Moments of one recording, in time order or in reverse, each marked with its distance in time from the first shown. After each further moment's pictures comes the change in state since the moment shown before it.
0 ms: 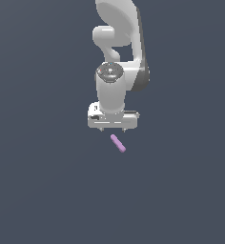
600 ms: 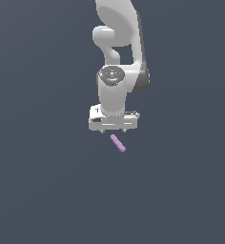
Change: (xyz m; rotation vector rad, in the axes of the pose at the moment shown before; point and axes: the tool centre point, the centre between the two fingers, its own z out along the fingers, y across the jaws) arm 0.000 -0.002 0.010 -0.005 0.004 -0.074
